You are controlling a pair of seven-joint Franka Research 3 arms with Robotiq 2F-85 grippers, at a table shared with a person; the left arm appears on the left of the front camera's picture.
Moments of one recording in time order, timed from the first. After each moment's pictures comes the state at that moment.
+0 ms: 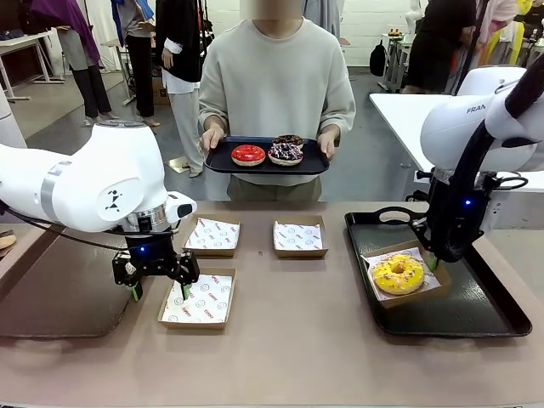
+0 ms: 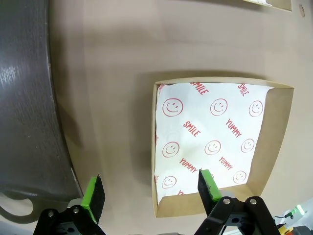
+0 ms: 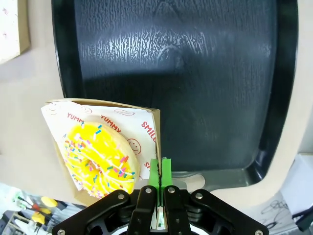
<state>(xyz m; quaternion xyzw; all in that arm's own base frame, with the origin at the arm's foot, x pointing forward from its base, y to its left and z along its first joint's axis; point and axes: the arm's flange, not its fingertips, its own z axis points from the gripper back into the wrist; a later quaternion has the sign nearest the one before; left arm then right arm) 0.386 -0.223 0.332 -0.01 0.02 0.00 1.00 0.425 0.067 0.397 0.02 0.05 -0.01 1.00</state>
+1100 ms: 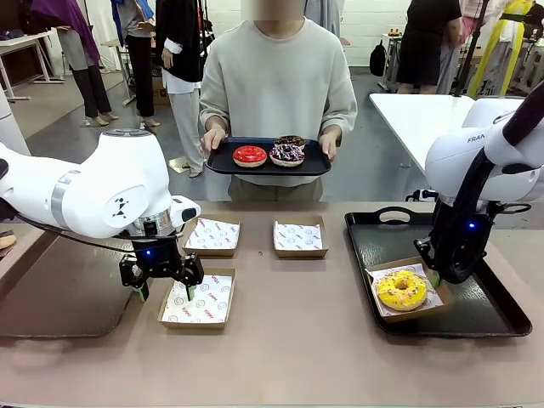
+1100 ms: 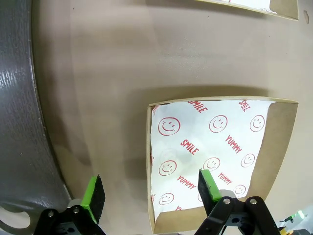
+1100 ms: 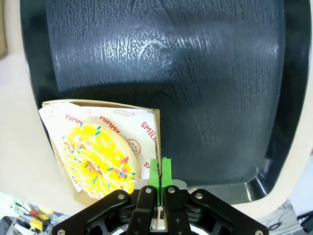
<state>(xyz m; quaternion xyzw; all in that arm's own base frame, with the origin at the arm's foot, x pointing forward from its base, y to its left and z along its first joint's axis) 0.396 -0.226 0.318 -0.02 0.02 -0.01 1.00 0.418 0.051 0.357 0.02 0.05 -0.02 1.00</state>
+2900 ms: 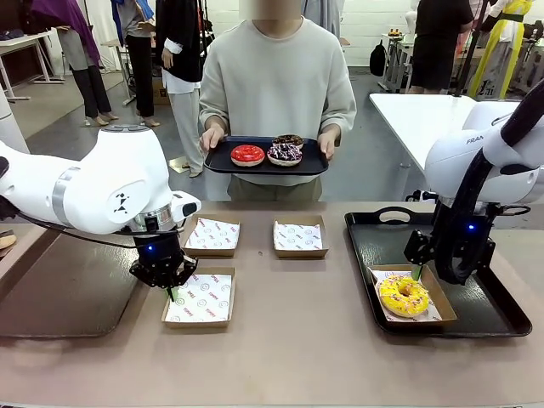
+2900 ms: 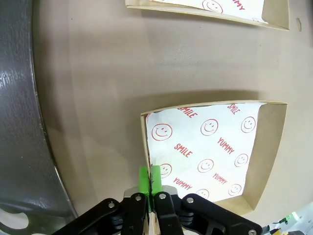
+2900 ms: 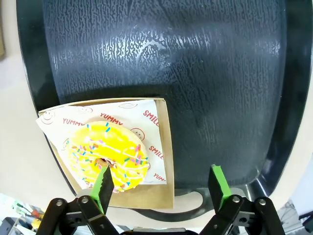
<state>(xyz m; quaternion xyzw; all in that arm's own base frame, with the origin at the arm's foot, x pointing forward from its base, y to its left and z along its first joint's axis) 0.401 -0.227 0.323 -0.03 0.01 0.00 1.00 0.419 0.050 0.355 0.03 0.05 -0.03 1.00</state>
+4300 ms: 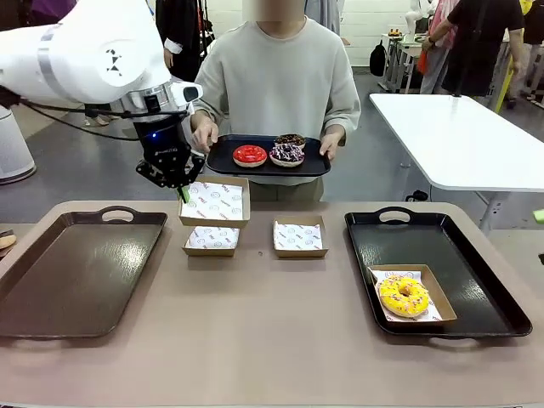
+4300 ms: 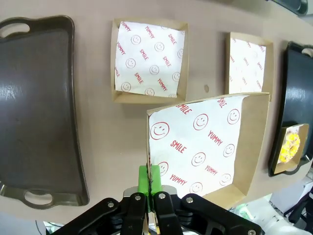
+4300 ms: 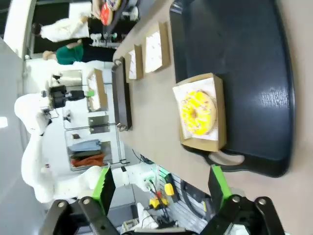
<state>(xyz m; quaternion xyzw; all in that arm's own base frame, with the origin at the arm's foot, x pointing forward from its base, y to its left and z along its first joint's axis) 0.476 -0.243 0.503 -0.06 -0.04 0.02 1.00 0.313 -0.188 0.402 0.51 -0.10 -0.09 0.85</state>
